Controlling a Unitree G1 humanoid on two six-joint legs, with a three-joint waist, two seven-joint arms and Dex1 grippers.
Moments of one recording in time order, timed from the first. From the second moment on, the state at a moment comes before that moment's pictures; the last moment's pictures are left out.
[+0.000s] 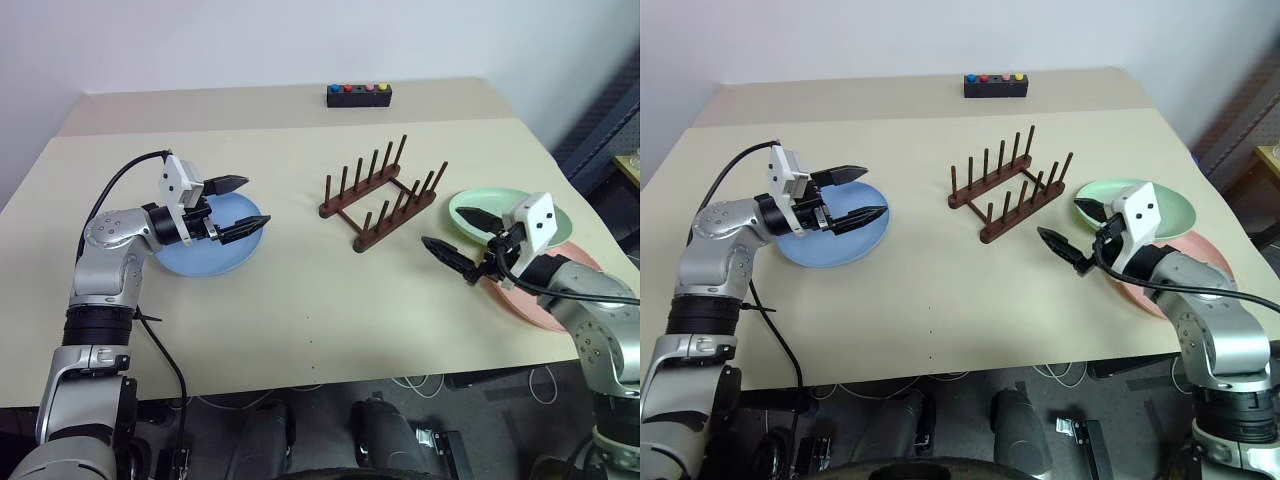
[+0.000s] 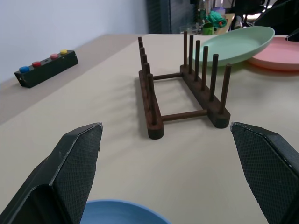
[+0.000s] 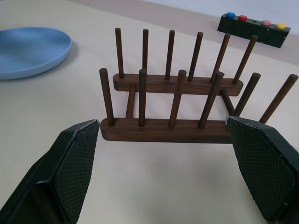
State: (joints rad) left arm -0.59 0.60 0.09 0.30 -0.38 0.12 -1.13; right arm -0.15 -0.67 -0.25 -0.33 0.52 0.54 0.67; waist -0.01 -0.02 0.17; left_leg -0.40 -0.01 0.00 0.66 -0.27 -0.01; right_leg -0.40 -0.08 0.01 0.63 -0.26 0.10
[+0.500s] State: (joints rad) left arm -0.59 0.60 0.09 0.30 -0.37 0.12 -1.13; right arm -0.20 -0.65 -0.24 -0.30 0.51 0.51 0.66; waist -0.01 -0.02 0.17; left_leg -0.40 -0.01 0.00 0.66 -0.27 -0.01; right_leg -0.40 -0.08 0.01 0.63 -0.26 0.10
